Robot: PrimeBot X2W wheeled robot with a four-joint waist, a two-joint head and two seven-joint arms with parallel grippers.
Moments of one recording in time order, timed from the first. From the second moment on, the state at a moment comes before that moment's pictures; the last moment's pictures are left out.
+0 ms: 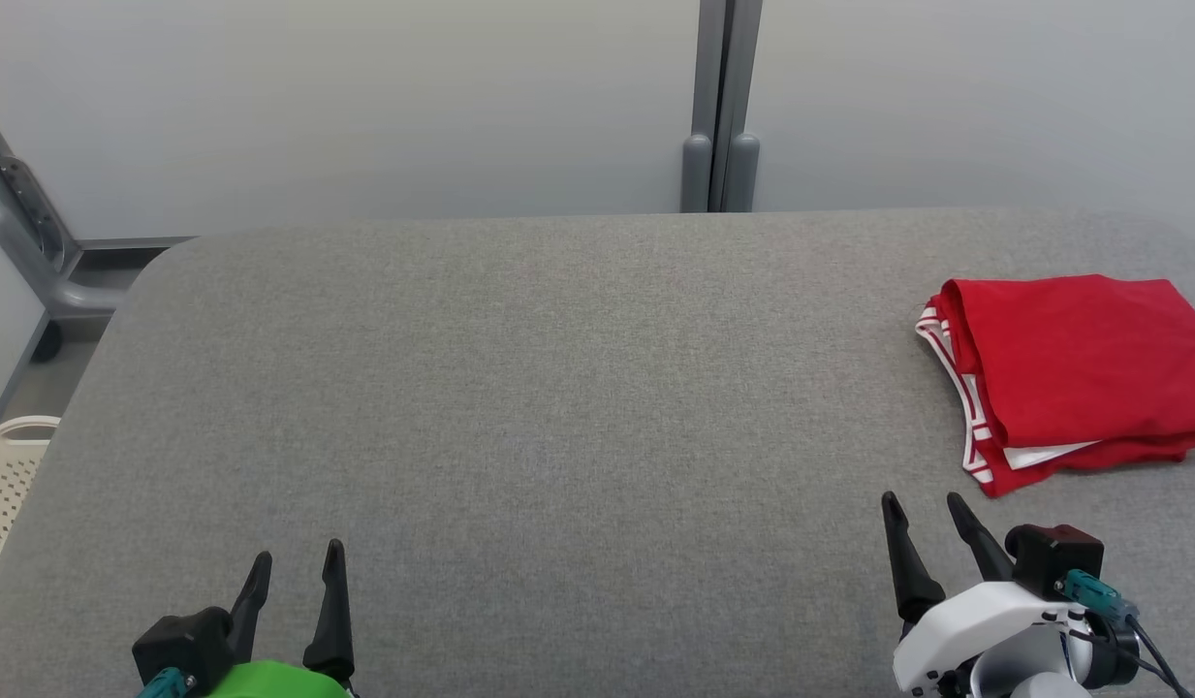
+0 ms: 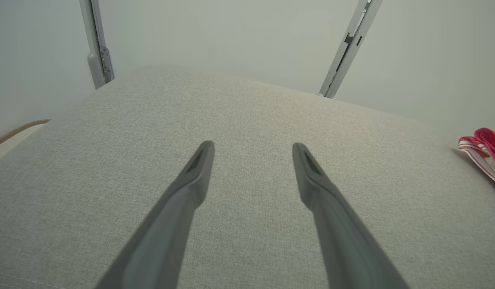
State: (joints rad) left arm 0.05 0.29 -0.32 0.19 -0.62 0.14 -0.20; right arm -0.04 -0.05 0.04 0.32 0.27 0.13 -0.15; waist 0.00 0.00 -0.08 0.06
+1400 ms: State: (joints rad) left arm 0.06 0.26 -0.31 0.24 -0.72 0.14 -0.17; right arm -0.01 -0.04 0.02 0.37 0.40 0.13 -0.12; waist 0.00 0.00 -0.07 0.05
